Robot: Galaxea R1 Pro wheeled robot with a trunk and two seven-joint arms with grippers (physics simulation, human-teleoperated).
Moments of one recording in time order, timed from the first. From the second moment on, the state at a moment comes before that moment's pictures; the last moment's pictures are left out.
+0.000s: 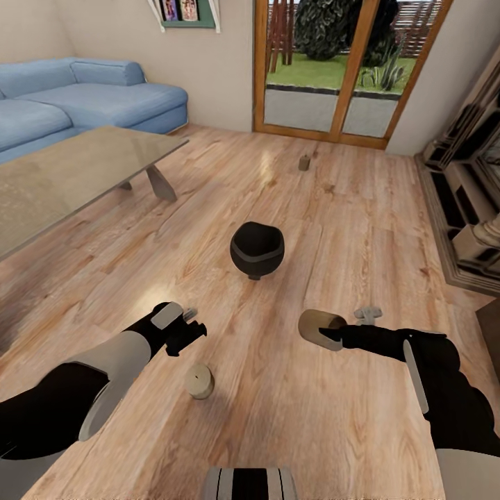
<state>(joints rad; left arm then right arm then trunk) -1.15 -0.04 -0.33 -0.18 1.19 0.57 0.57 -0.55 -0.14 -0.19 -1.44 0.09 0.94 0.77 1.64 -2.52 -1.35</state>
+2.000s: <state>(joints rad) -1.13 -0.02 -0.47 -0.20 1.19 0.49 0.53 -0.55 -0.14 -0.19 -1.44 0.09 0.94 0.77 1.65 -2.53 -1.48</state>
